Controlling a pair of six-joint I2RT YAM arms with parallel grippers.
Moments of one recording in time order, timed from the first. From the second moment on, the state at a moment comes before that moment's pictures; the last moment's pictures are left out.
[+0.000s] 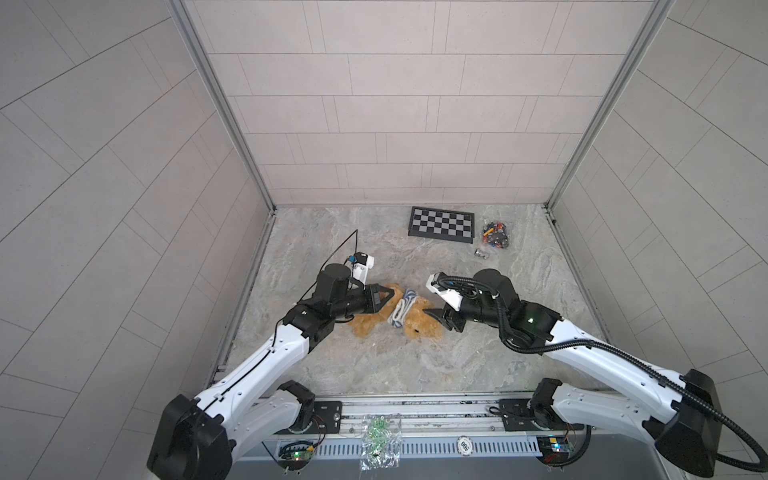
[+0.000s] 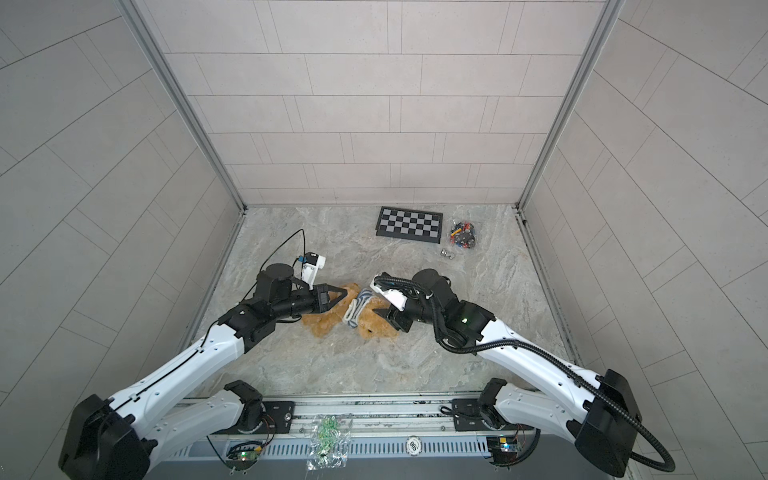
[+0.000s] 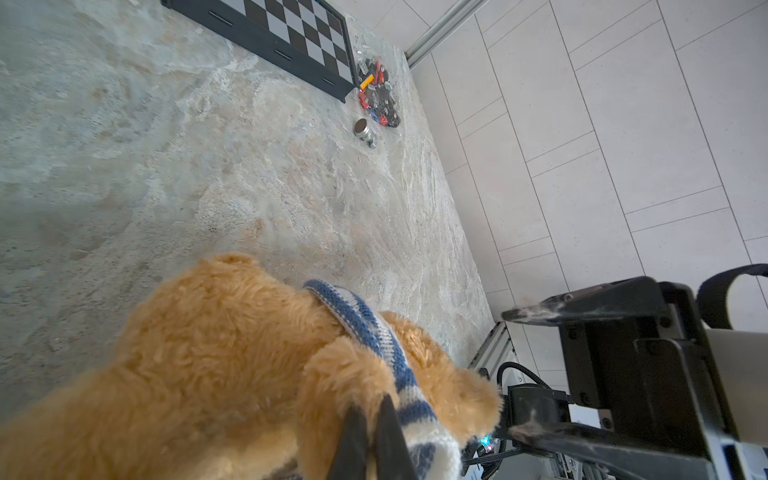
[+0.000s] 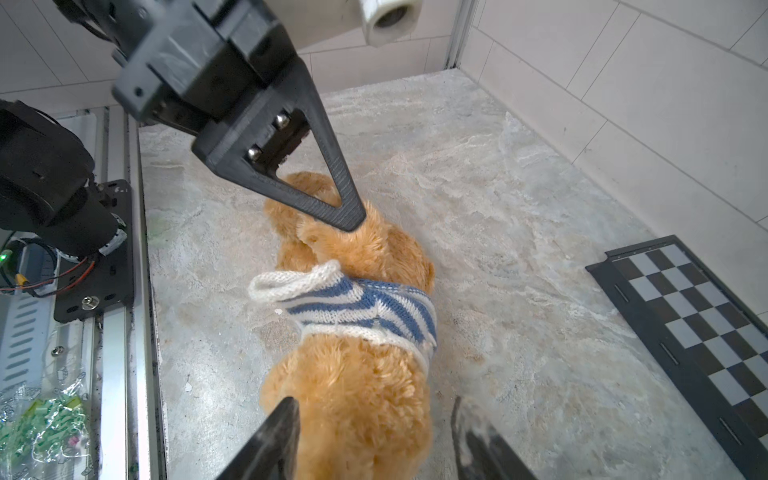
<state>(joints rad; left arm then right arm) -0.52 1.02 0.66 -0.14 0.48 -0.66 0.77 1.07 0.79 -0.25 -0.21 -0.21</state>
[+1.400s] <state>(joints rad) -0.65 0.83 0.77 -0.50 0.27 -0.45 0.81 1.23 0.68 -0.14 -0.14 -0.19</state>
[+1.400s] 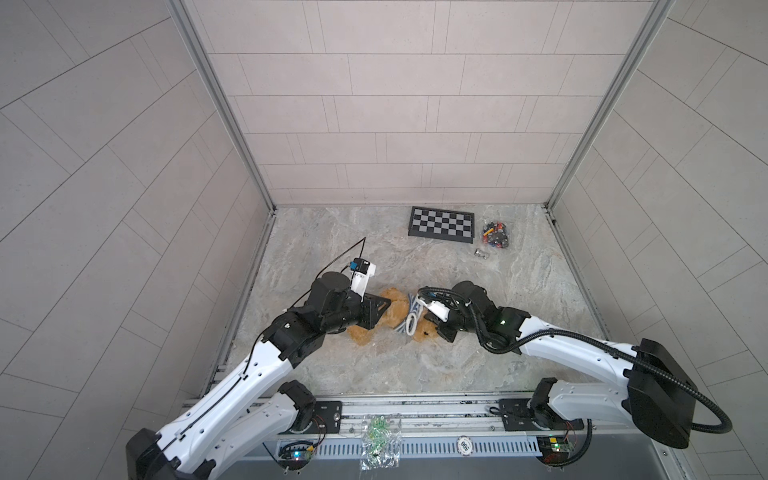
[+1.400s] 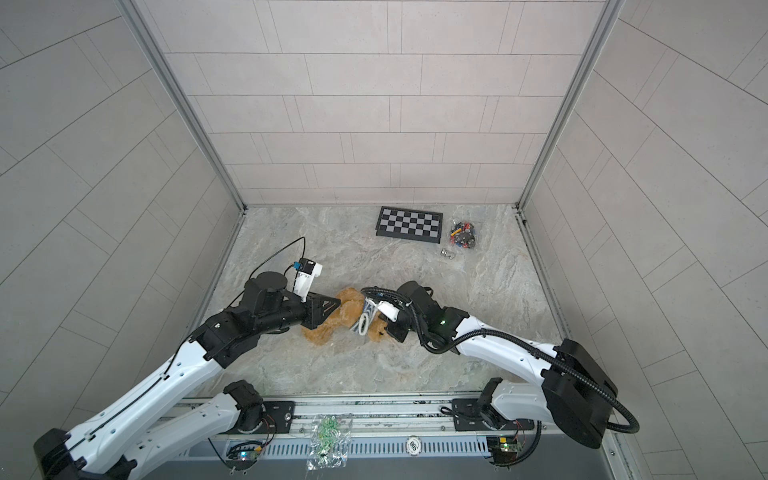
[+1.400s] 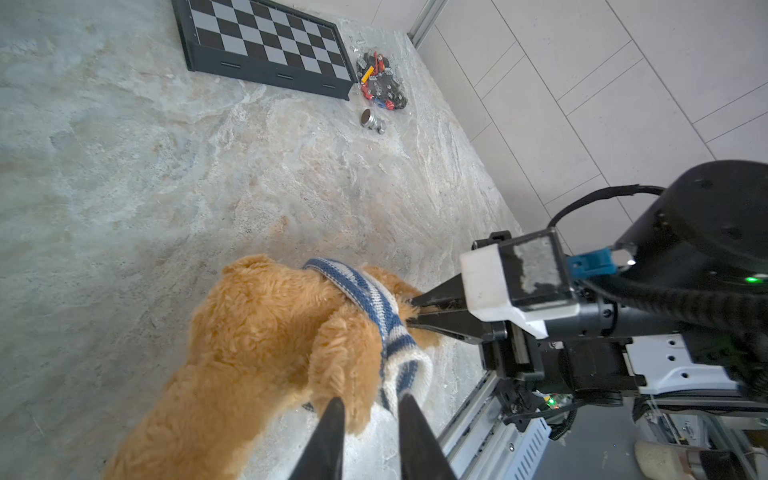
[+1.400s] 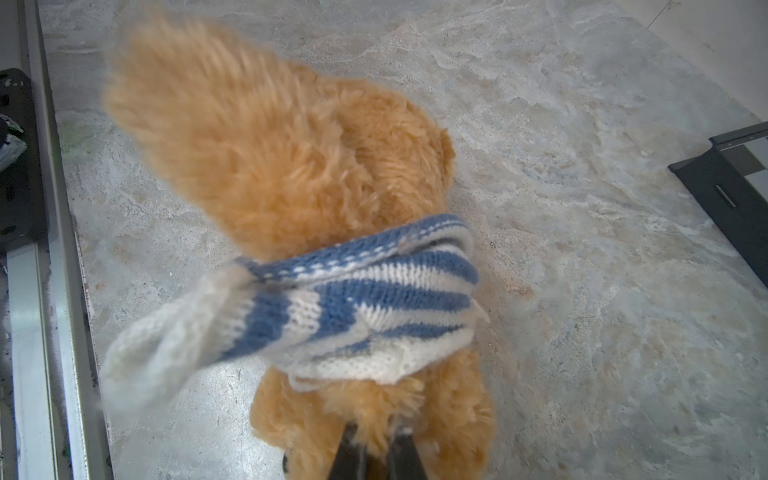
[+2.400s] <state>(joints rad) -0.79 1.10 0.76 -0.41 0.21 -0.50 0.81 1.19 0.69 -0.15 -0.18 -0.16</state>
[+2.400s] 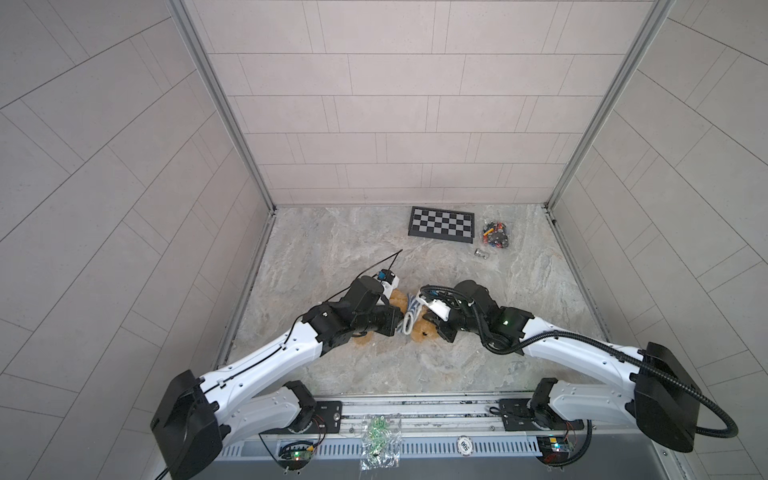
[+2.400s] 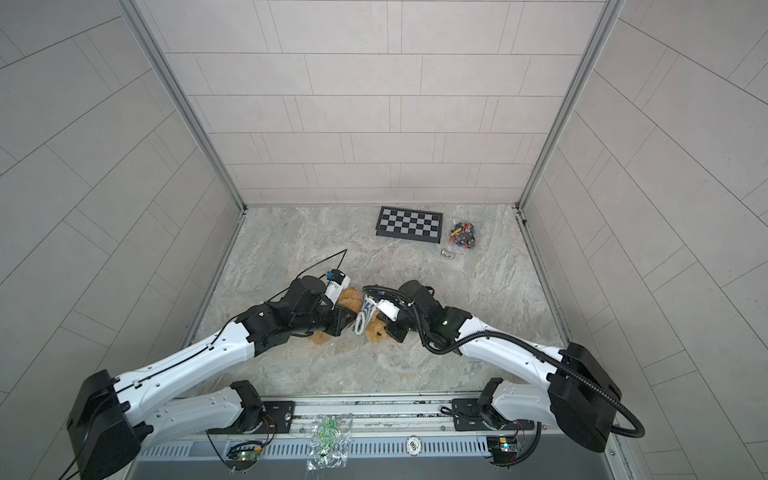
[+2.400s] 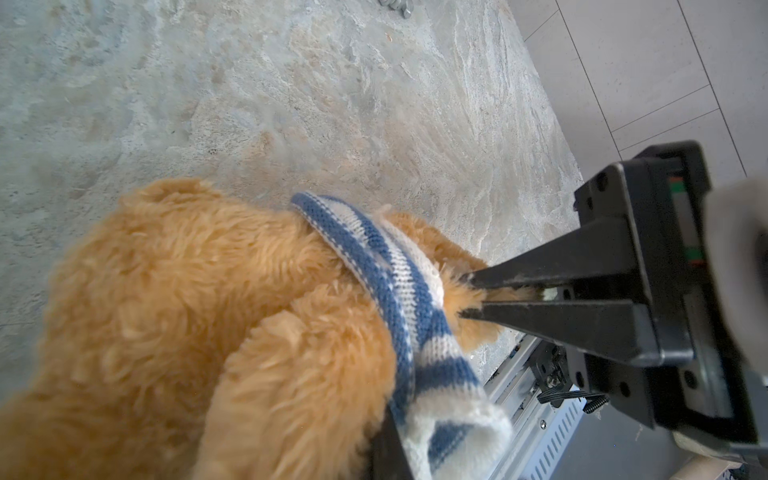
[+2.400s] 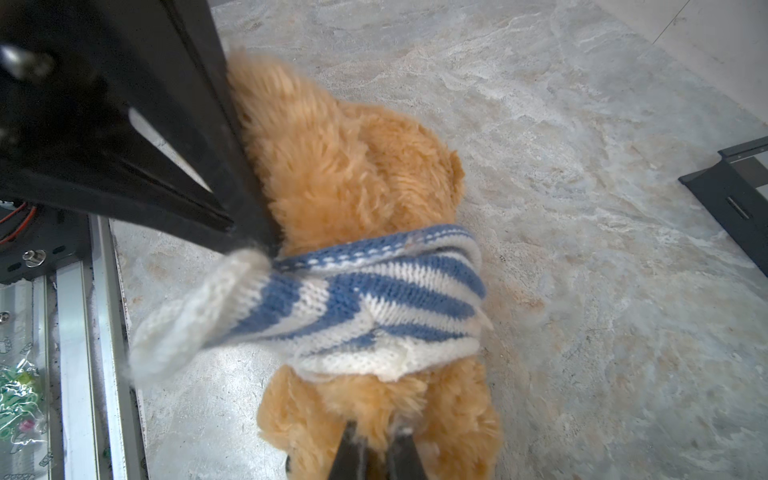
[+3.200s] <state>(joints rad) -0.88 1.16 0.84 -0.44 0.08 -0.46 0.81 1.17 0.69 -0.15 -0.18 -0.16</state>
